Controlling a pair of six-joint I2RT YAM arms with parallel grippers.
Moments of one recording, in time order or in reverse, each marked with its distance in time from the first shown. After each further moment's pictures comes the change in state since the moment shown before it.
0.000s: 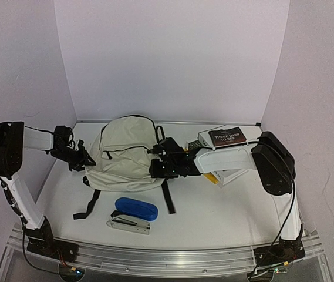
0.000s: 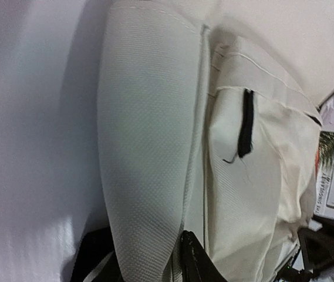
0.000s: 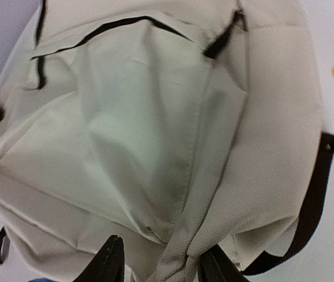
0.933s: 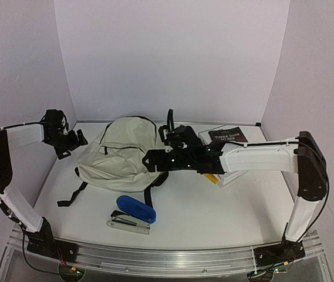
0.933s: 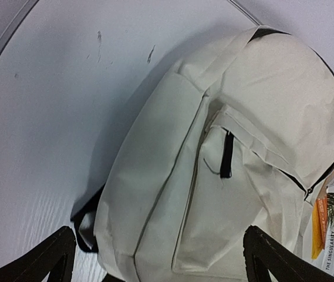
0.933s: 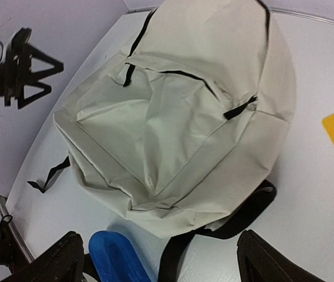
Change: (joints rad) left arm -0.007 -0.245 0.036 -0.086 -0.336 -0.089; right arm 0.023 -0.341 -0.202 0.059 -0.040 -0.107
